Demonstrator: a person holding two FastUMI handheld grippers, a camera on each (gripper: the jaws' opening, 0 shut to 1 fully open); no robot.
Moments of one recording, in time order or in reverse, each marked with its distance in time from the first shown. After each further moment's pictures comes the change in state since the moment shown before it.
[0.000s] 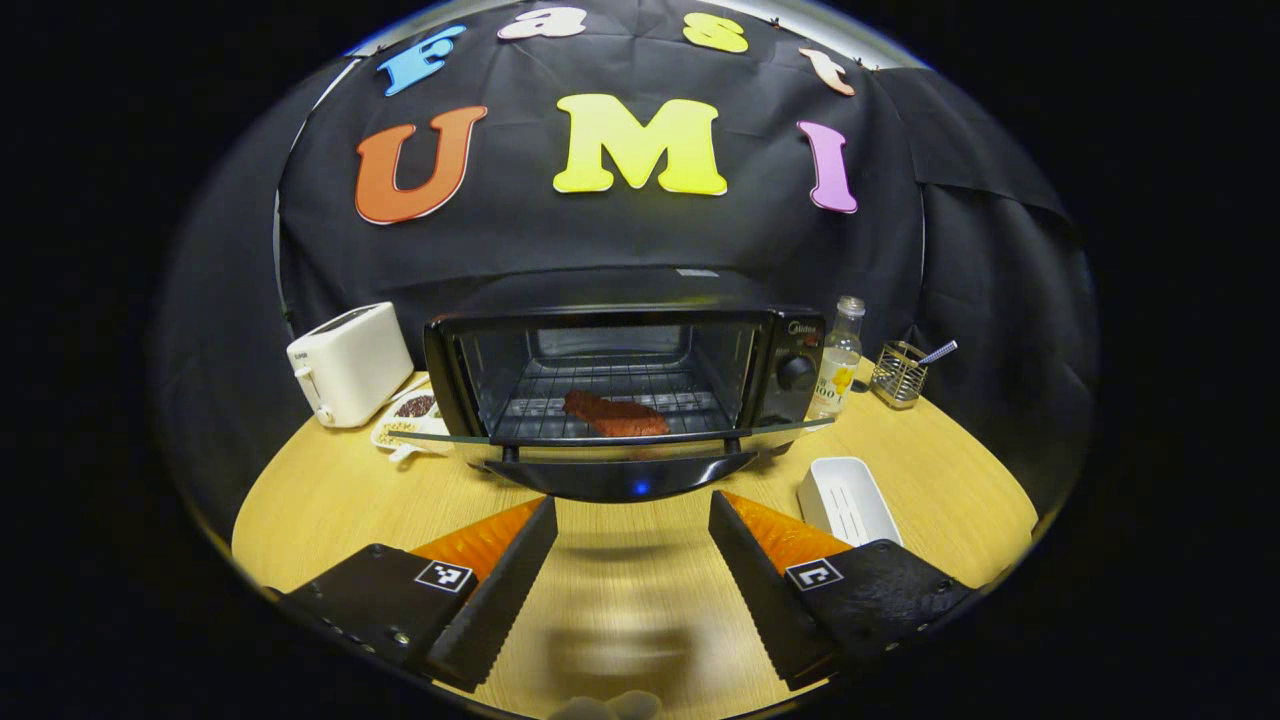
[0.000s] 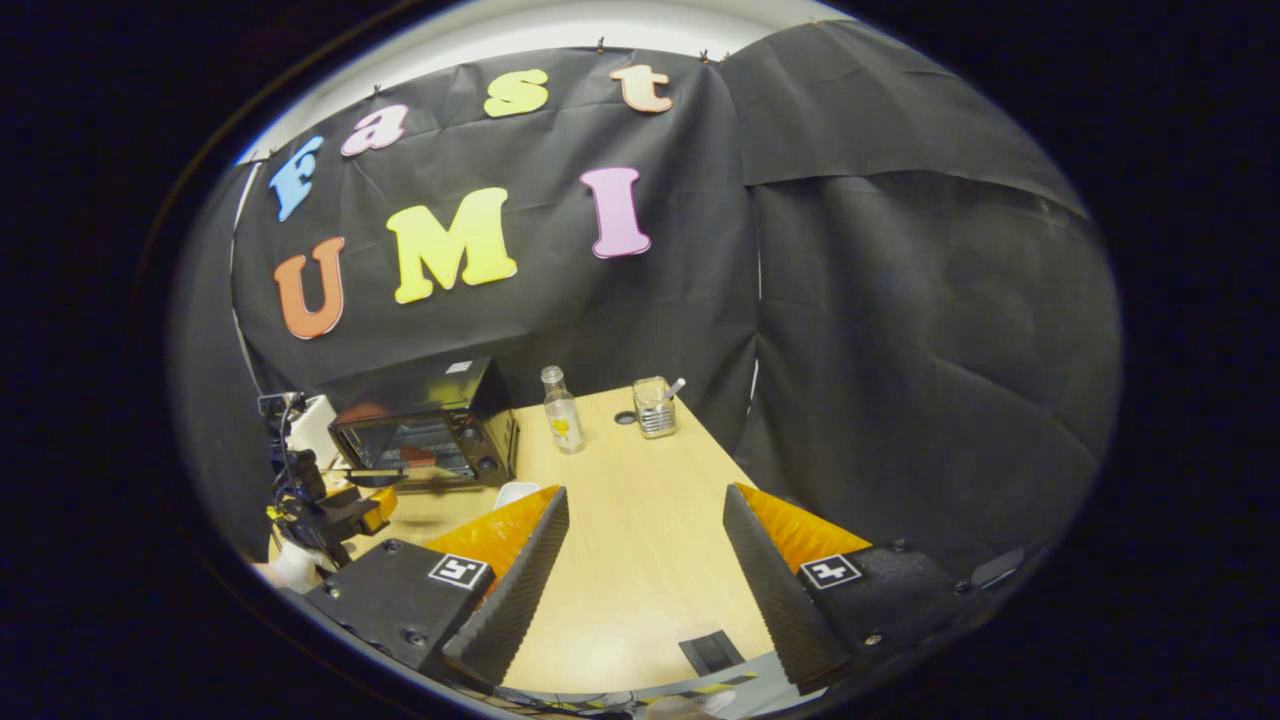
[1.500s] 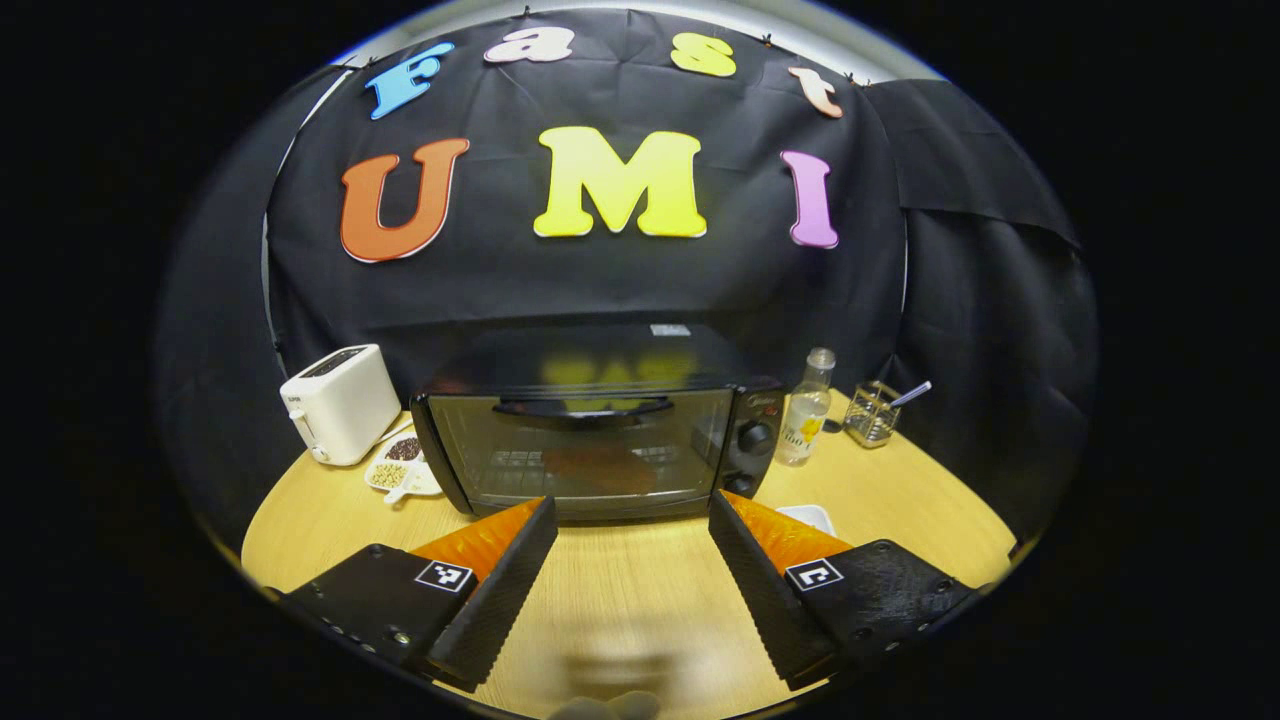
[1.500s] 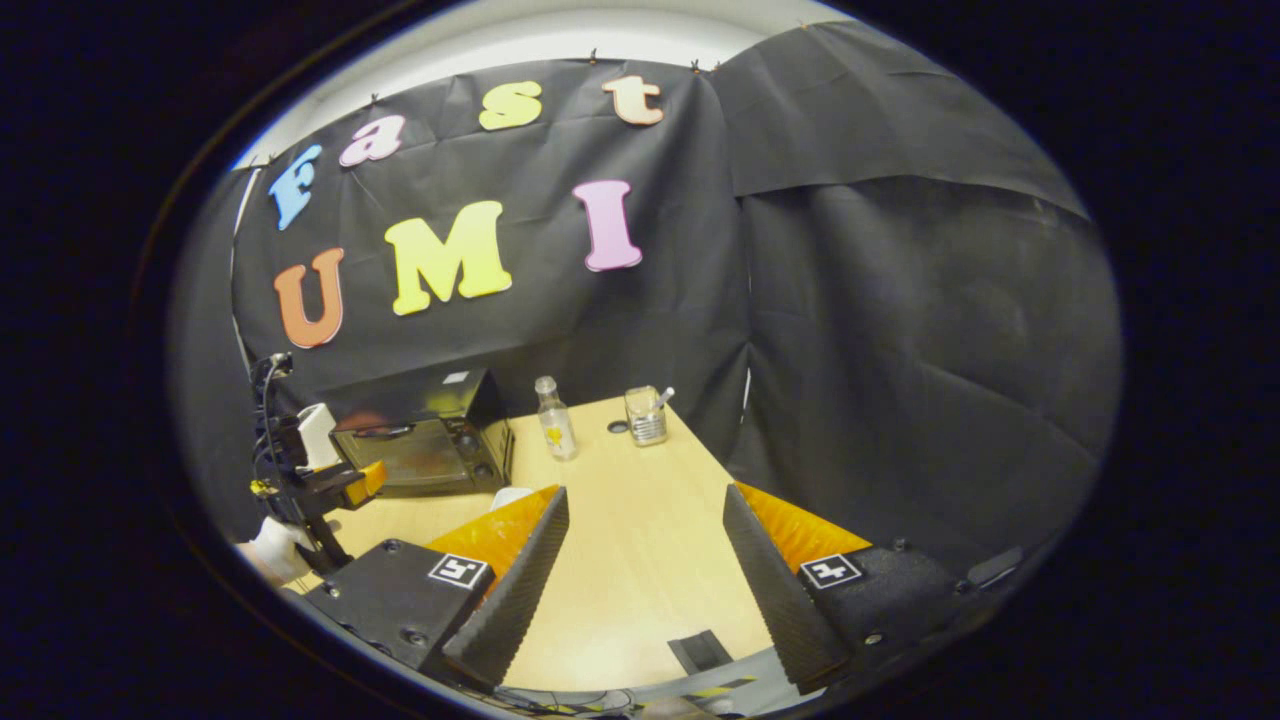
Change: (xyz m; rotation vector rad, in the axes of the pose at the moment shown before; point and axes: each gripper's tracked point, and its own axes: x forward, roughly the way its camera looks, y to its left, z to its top) left arm -0.035 -0.027 0.063 -0.002 -0.100 -0.043; right arm -0.021 -0.013 0.015 -0.005 -0.067 -0.006
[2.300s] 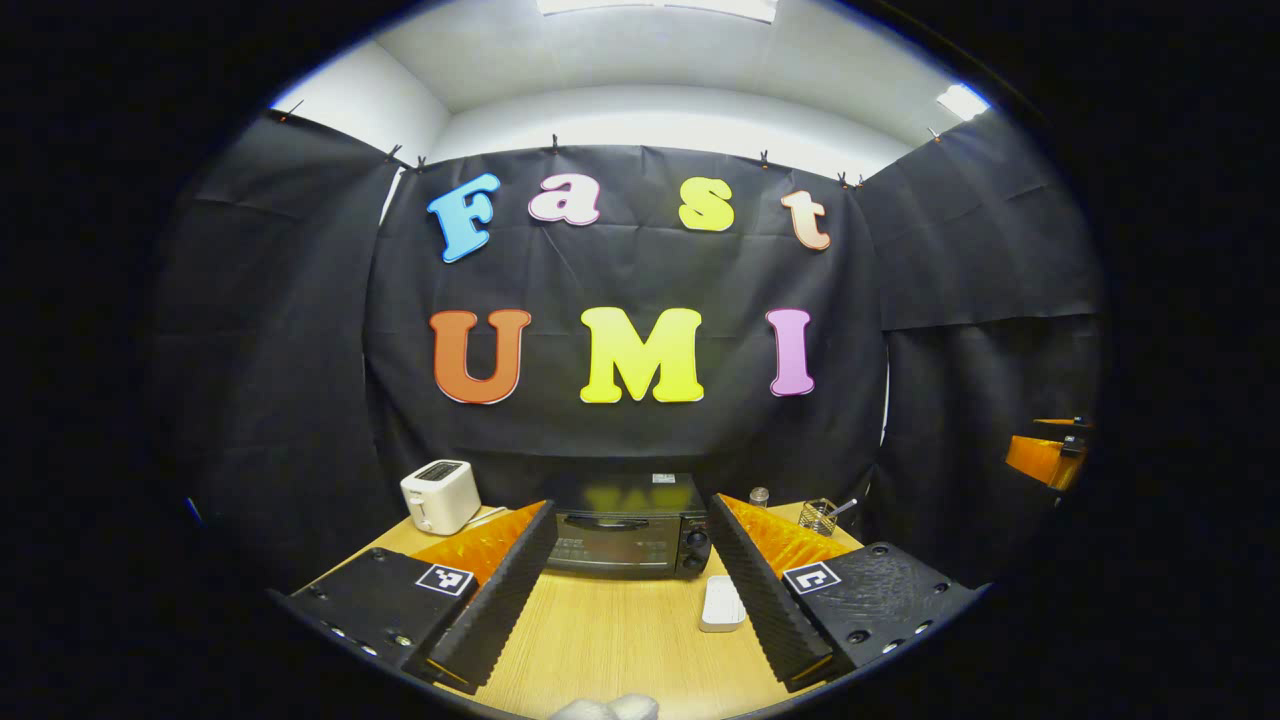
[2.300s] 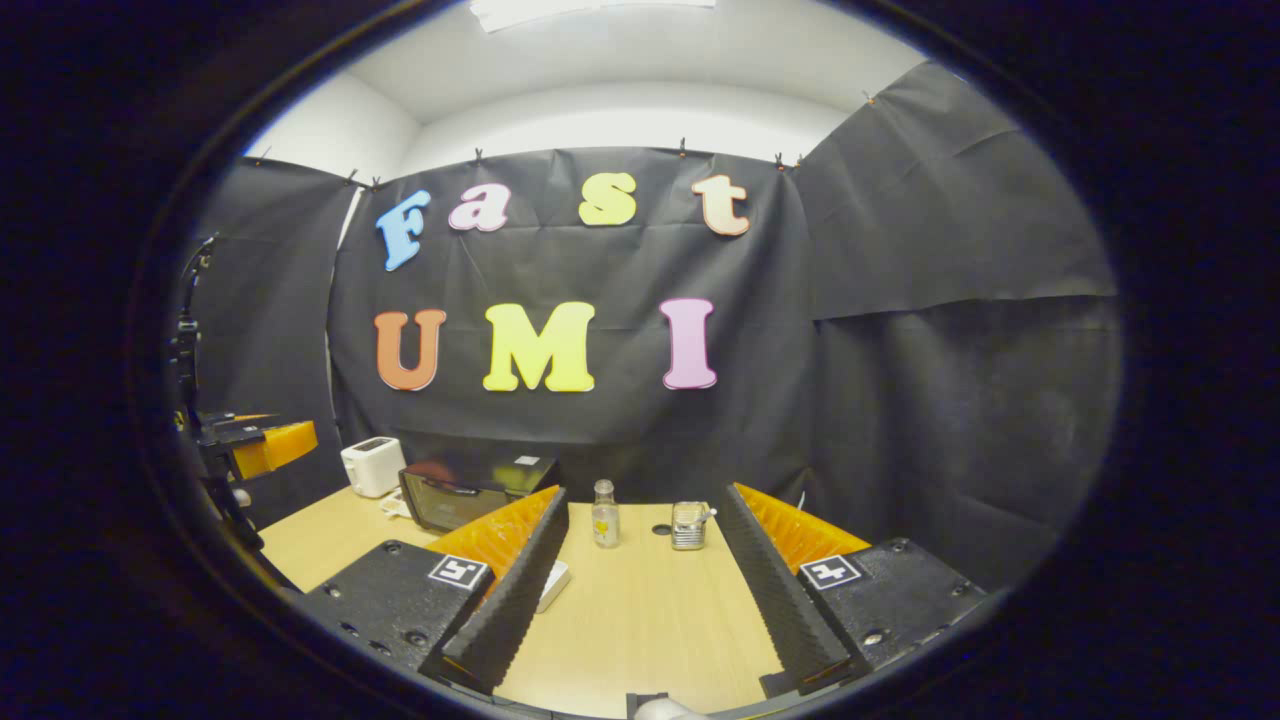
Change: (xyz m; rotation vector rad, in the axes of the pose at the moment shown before) left arm -0.257 -0.042 0.123 -0.011 -0.329 0.169; right arm -0.057 -0.006 0.085 -0.157 -0.291 0.285
